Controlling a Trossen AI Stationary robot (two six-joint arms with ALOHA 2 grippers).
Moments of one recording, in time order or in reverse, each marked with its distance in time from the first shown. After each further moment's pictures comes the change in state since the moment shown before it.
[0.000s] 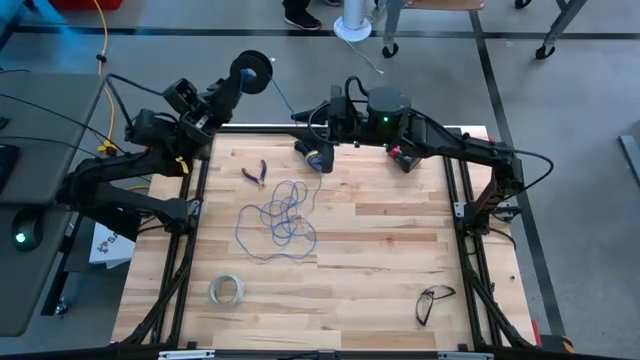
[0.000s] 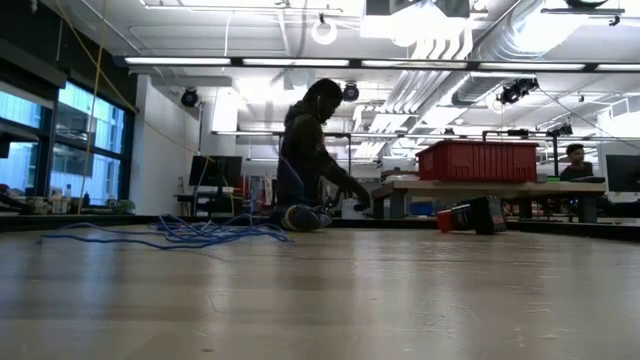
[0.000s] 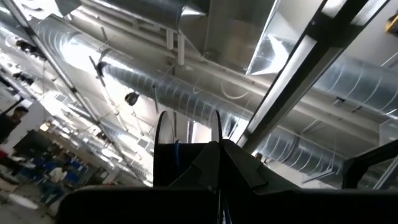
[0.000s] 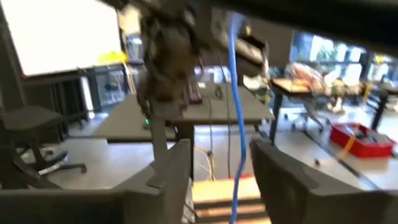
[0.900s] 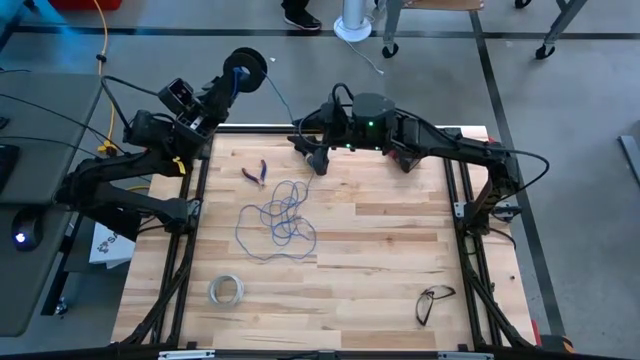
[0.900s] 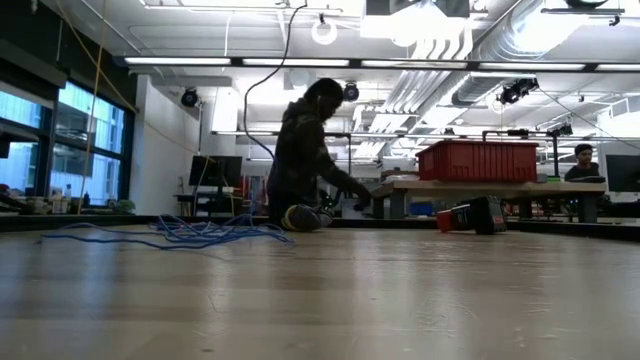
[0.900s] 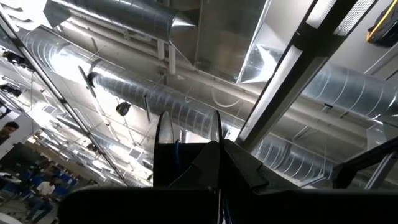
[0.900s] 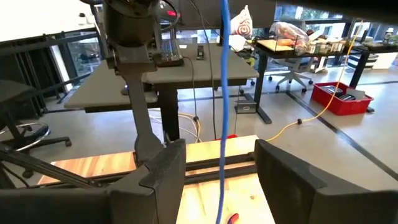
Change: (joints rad) left arm -0.001 -0.001 0.000 0.052 0.015 0.017; right arm -0.005 0.031 -0.001 -0.128 0.080 0.027
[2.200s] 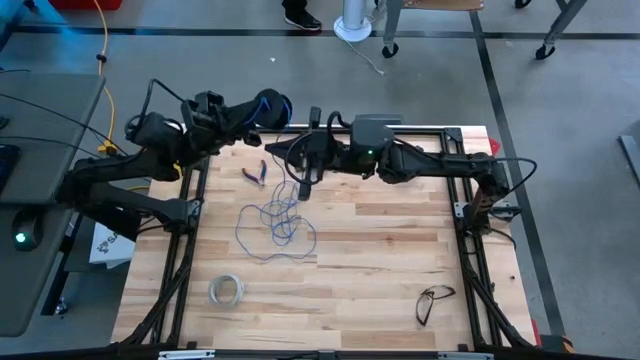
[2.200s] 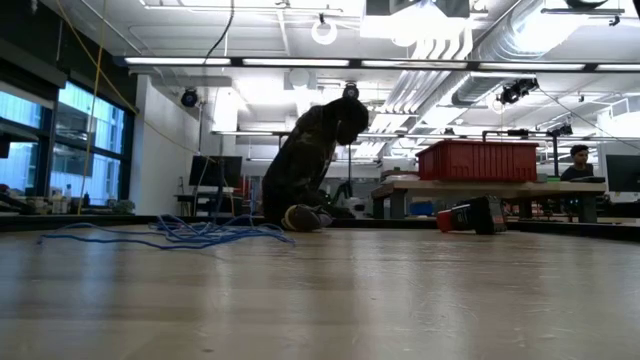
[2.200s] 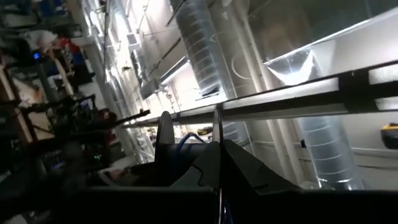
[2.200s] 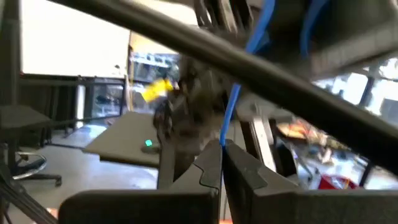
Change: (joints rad) left arm -0.085 -0.052 -0.002 -0.359 -0.001 -0.793; right arm 0.147 0.097 0.042 0.348 0.053 -0.214
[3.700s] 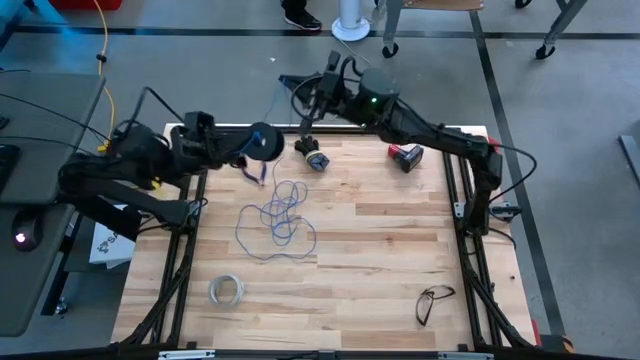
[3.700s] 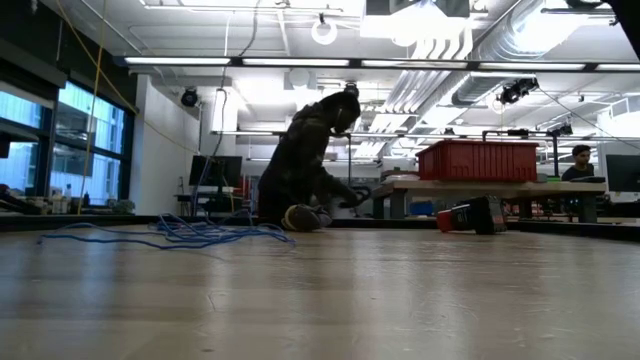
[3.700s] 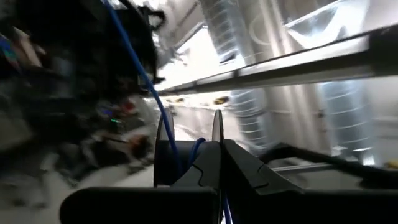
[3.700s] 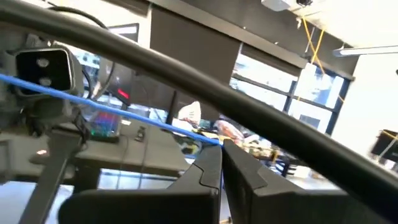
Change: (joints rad) left arm -0.259 -0.091 0.001 -0.197 -0.107 0.135; right arm -0.270 0.033 0.066 0.073 -0.030 -0.103
